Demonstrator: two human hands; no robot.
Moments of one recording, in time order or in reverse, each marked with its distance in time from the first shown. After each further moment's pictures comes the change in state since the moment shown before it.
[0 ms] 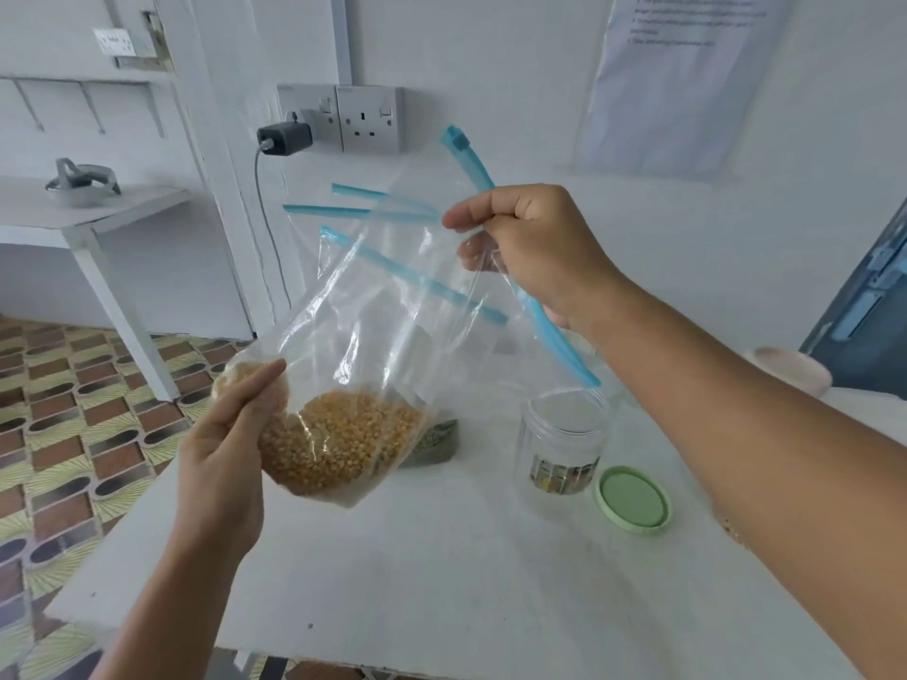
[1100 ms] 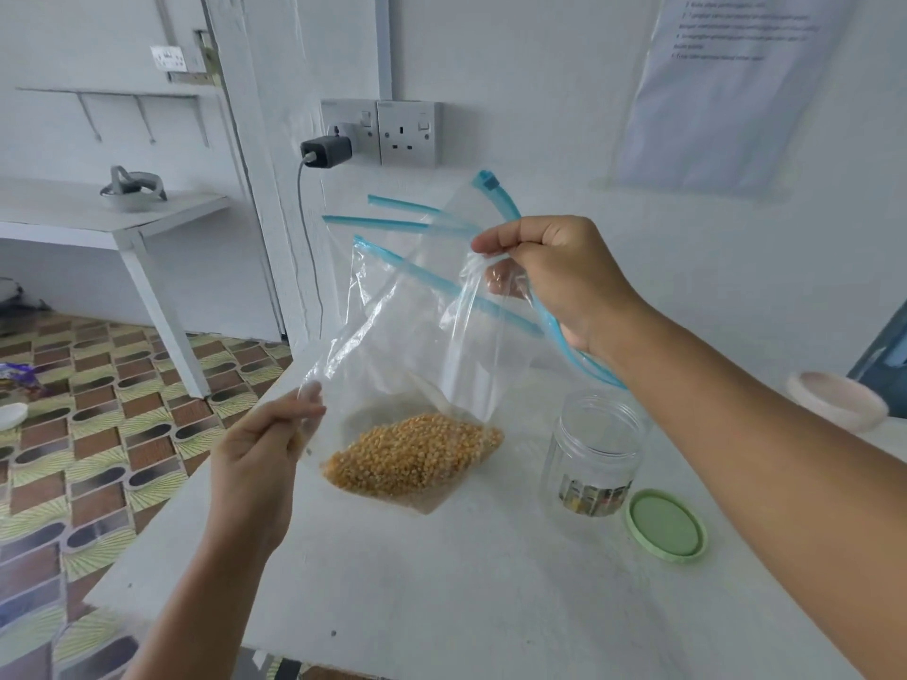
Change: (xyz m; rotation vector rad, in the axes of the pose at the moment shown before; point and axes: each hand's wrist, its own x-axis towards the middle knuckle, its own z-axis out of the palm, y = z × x) left_hand 0.007 -0.004 -0.007 -0.044 -0.046 0.029; right_hand 0.007 0.014 0.014 0.141 -0.009 0.083
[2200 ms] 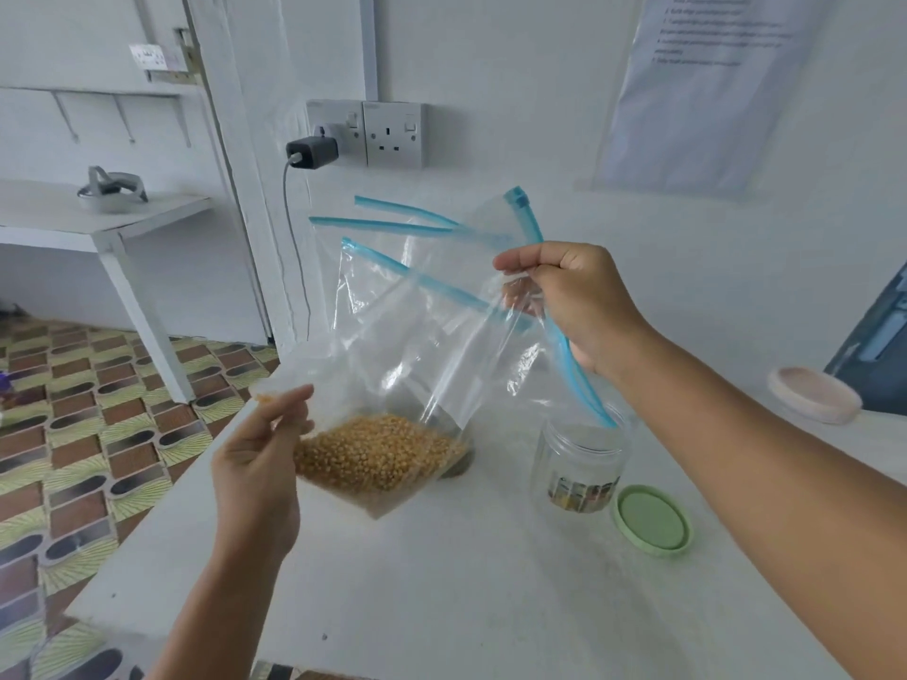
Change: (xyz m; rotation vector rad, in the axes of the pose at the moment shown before) left_hand 0.000 -0.019 0.002 0.073 0.119 0.002; right_hand -0.012 0.018 -0.019 -0.020 0.124 0.058
